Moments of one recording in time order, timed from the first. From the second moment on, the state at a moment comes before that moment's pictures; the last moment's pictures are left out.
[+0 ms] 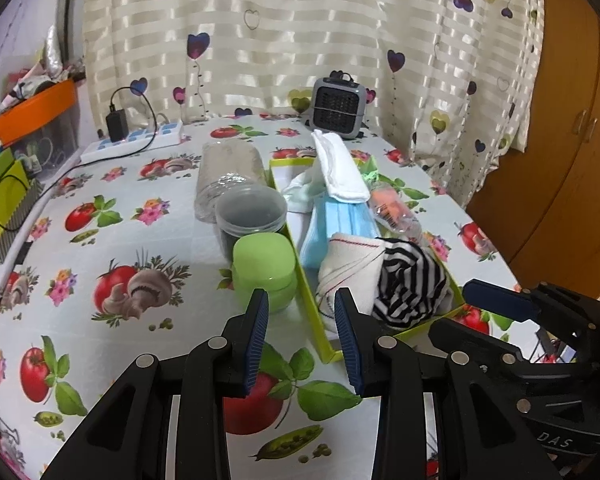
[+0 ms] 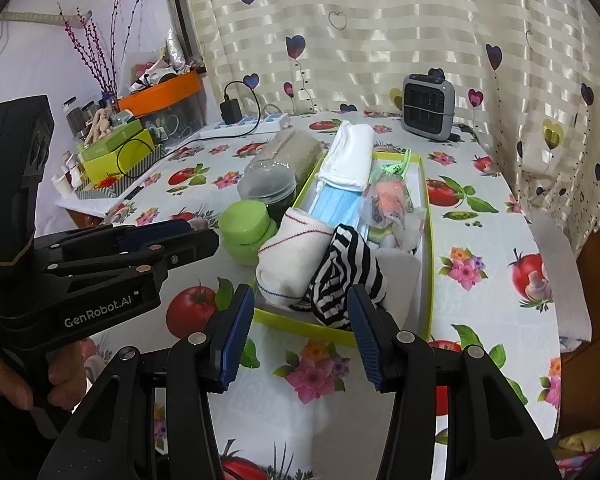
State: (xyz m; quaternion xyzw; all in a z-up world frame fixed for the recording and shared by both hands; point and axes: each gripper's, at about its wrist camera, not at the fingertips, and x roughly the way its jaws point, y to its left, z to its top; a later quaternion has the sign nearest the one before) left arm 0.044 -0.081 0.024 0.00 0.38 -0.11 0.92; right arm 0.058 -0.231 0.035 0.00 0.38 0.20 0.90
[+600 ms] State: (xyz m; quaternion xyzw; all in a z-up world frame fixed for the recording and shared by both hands) left arm 0.047 -0.077 0.010 -0.02 0.39 -0.13 0.91; right arm 0.062 -0.227 0.026 -0.01 0.40 0.18 0.90
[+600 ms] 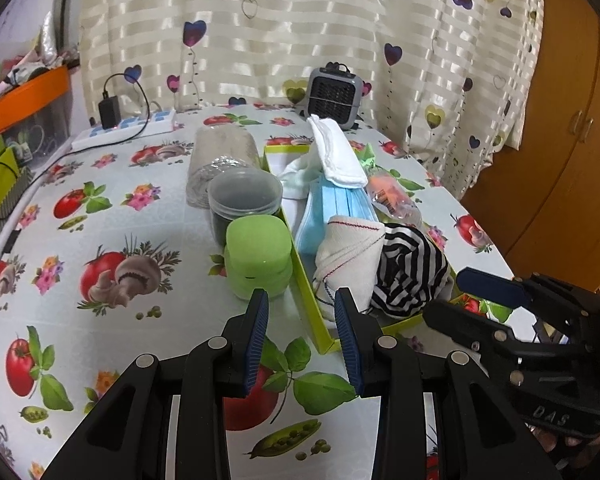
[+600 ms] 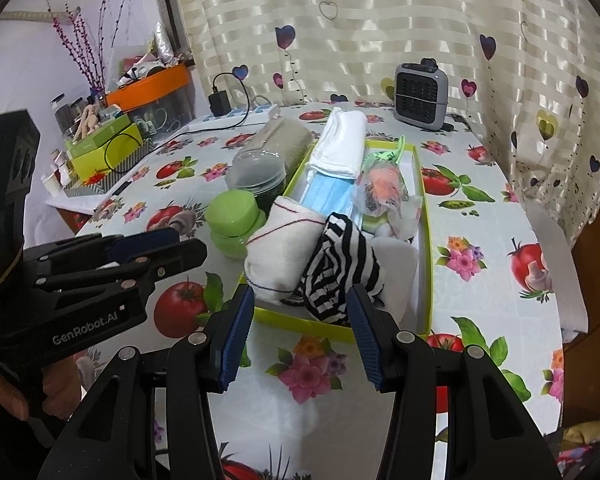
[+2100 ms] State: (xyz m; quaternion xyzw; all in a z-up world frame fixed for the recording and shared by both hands) left arm 0.050 -0.079 0.003 -0.01 0.39 -0.12 0.91; right arm 0.077 -0.236 0.025 0.00 0.39 0.17 0.90
